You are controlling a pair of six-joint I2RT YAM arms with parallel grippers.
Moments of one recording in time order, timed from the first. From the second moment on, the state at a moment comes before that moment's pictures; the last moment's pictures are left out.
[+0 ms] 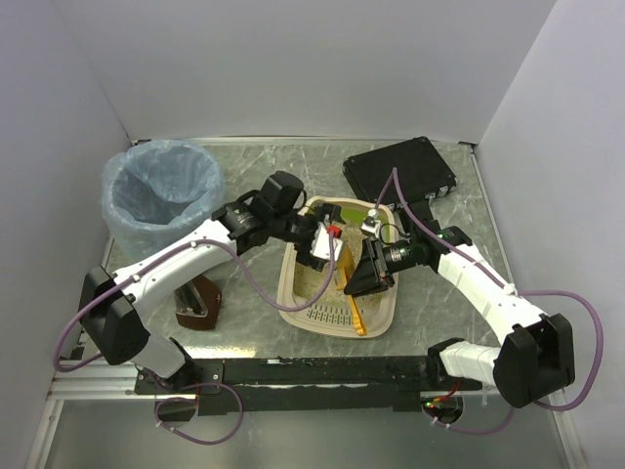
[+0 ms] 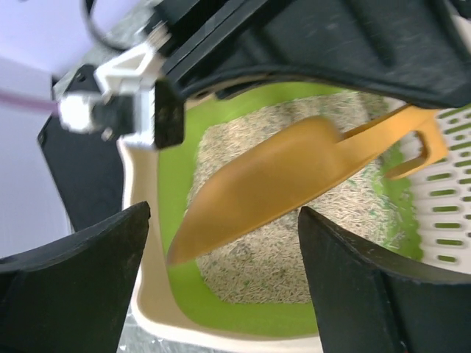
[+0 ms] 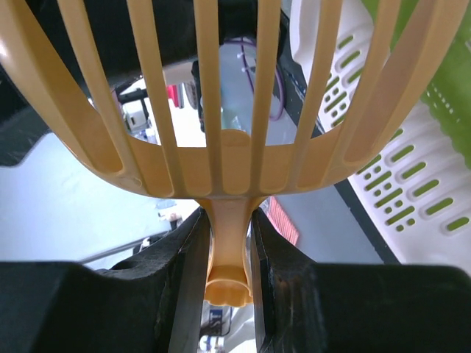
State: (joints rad) left arm -0.79 1.49 1.34 -0.46 0.65 1.04; right arm 0.34 1.19 0.89 -0.79 -1.14 0.45
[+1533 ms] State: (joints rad) left arm -0.74 1.62 1.44 -0.54 0.72 0.79; right arm 0.35 0.55 0.85 -0.75 -0.39 0.33
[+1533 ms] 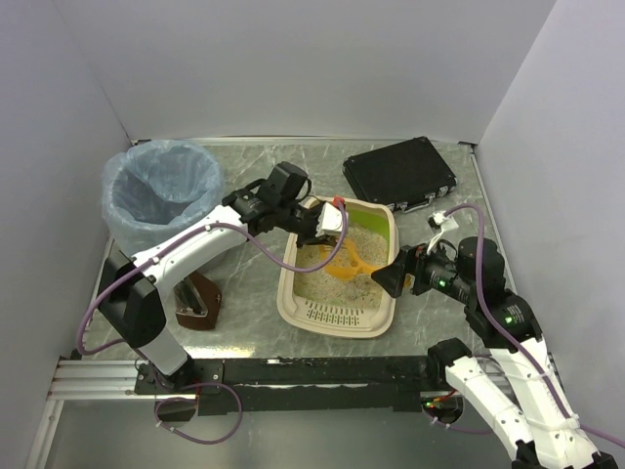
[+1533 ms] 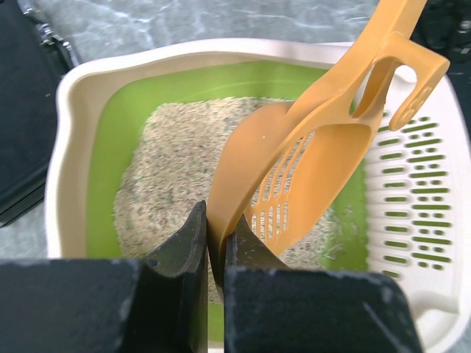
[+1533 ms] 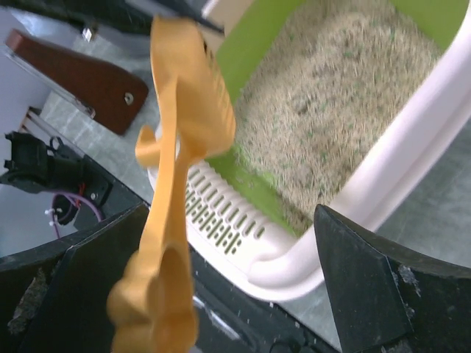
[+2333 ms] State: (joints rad) left arm -0.74 1.62 1.44 -0.55 0.74 0.78; right arm 0.35 0.58 0.89 -0.79 -0.55 0.38
